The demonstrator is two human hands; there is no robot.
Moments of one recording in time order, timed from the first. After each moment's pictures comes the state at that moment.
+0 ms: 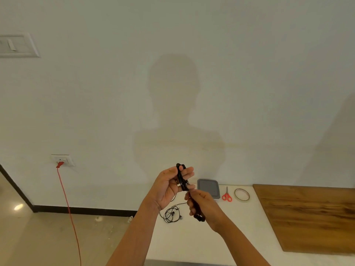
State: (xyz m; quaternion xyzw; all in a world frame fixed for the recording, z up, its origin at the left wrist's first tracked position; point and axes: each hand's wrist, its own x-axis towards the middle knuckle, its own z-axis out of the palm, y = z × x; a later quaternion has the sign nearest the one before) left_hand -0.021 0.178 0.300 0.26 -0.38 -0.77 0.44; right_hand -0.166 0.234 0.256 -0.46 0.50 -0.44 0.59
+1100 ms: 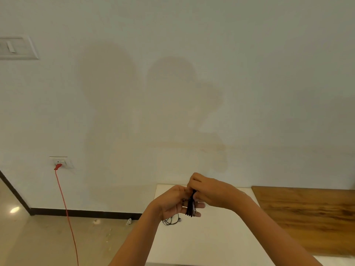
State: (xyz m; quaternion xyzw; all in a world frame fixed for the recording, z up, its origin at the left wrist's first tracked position) left_hand -0.029 0.188 0.284 0.32 -0.53 -0.76 0.21; right_hand -0.200 0.215 0.319 -0.87 0.47 -0.09 0.08
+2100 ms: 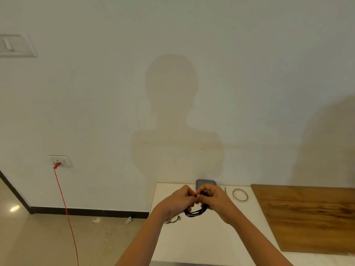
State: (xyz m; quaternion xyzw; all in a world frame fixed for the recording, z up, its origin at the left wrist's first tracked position) left_hand -0.043 0.193 0.276 0.46 -0.62 -0.60 0.17; right_hand -0.207 0.223 0.253 -0.54 0.54 -0.43 0.49
